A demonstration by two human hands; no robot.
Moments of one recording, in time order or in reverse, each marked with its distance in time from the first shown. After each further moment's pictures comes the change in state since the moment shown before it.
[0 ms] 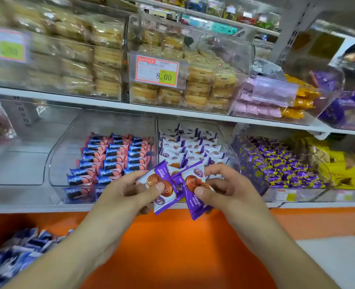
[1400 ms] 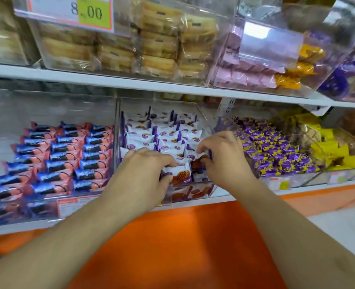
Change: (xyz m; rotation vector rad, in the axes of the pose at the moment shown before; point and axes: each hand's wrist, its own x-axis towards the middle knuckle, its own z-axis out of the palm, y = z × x) left_hand 0.130 -0.031 0.077 1.223 -0.010 0.670; right_hand 0.132 0.081 -0.095 -1.182 0.245 -0.357
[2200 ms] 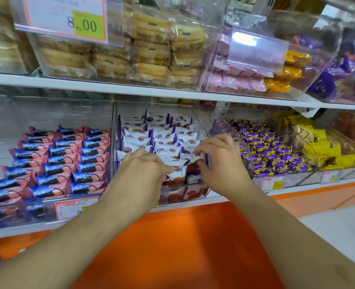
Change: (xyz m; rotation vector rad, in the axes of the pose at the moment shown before) left_hand 0.001 -0.004 0.010 0.067 0.037 0.099; right_hand -0.011 0.006 0.001 0.024 0.088 -0.052
